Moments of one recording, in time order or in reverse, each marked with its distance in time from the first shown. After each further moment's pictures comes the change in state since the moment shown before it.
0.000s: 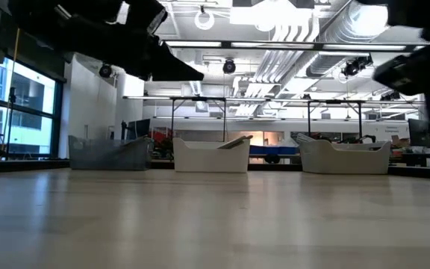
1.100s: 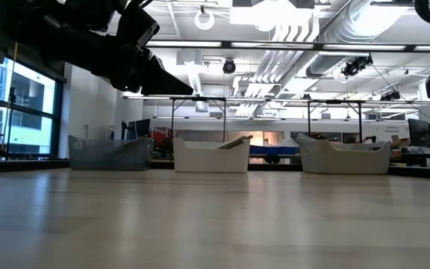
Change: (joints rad) left arm -0.026 0.001 -0.079 0.033 -0.035 -0.045; right arm 0.147 0.445 0.413 -0.426 -0.219 -0.235
